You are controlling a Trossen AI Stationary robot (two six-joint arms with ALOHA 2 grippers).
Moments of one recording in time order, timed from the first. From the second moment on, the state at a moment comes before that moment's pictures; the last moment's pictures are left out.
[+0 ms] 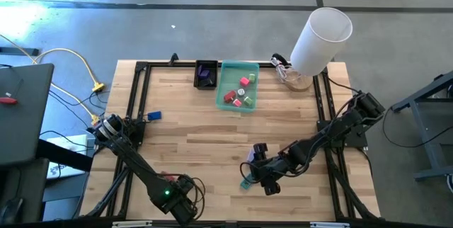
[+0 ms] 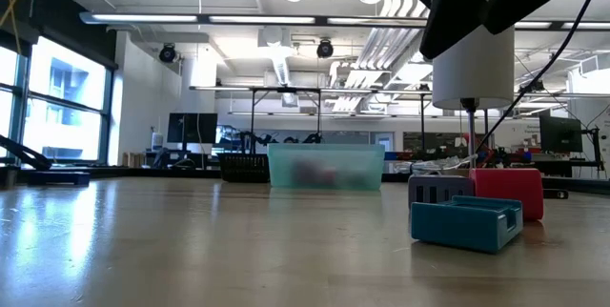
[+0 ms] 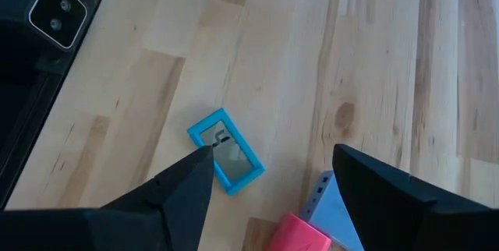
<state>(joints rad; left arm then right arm) -0.81 1.92 1.50 -0.99 0.02 -1.68 0.55 1.65 1.15 -0.46 0.23 0.25</state>
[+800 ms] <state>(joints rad) -0.81 1.99 1.47 -0.92 0.05 -1.67 0.55 1.65 1.15 -0.46 0.23 0.24</state>
